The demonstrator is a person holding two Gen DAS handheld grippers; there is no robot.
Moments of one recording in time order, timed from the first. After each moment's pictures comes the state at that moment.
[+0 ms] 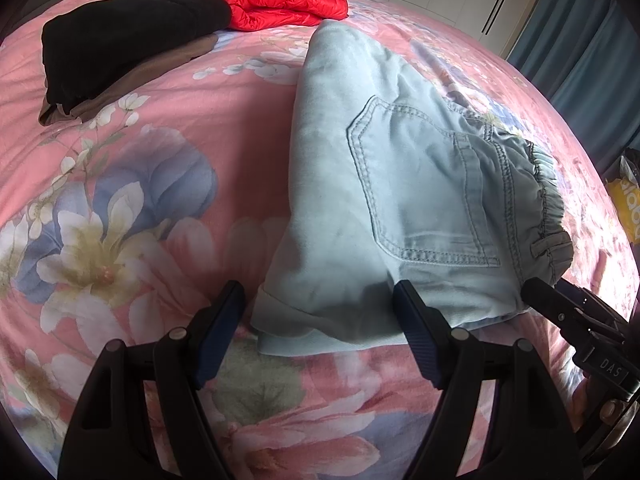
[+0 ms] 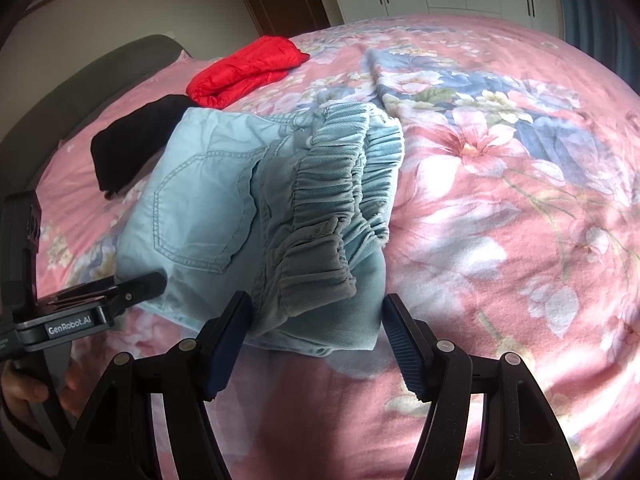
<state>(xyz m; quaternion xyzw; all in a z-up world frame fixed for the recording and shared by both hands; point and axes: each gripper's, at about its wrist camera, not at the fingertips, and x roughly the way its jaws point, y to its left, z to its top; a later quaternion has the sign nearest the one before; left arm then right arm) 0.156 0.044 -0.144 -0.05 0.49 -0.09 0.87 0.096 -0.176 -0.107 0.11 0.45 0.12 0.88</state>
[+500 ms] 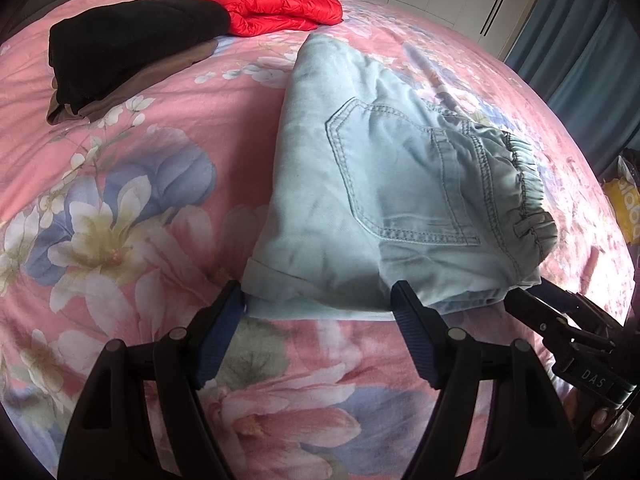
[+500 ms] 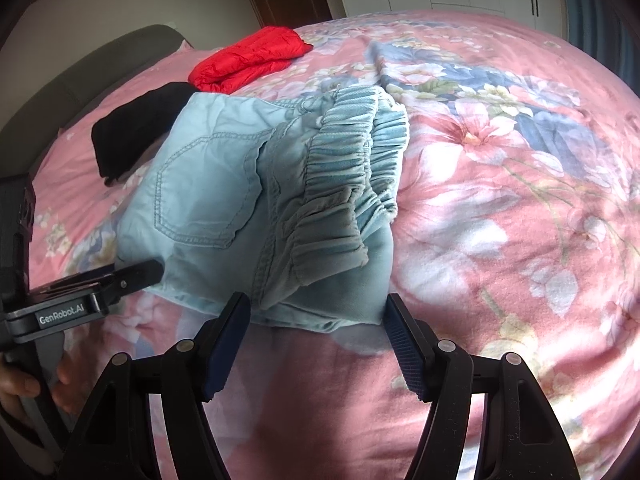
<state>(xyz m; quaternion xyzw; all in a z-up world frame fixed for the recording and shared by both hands) 0.136 0.040 -0.129 -0.05 0.48 -0.09 0.87 0.084 -0.167 -0.105 0.10 0.46 0.11 0.88</state>
